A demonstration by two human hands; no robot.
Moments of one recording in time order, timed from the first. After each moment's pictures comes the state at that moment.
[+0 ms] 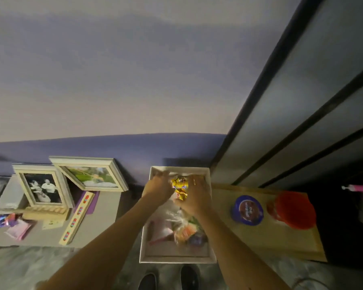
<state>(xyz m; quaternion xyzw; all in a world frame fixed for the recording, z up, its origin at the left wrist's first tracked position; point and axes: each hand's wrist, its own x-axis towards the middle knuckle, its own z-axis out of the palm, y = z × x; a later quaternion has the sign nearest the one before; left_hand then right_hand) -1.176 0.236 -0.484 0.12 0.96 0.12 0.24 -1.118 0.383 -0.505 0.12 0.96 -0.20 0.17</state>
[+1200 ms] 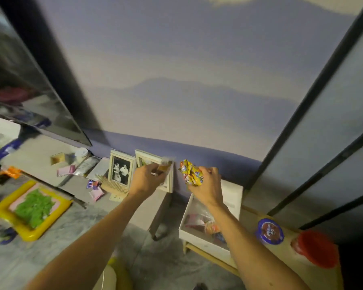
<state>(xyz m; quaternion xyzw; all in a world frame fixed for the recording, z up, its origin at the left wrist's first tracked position) -1.042 0.069 -0.290 -0.10 0.92 0.37 -0.04 -1.074 0.296 -0.338 -0.02 0.94 -0.34 0.00</state>
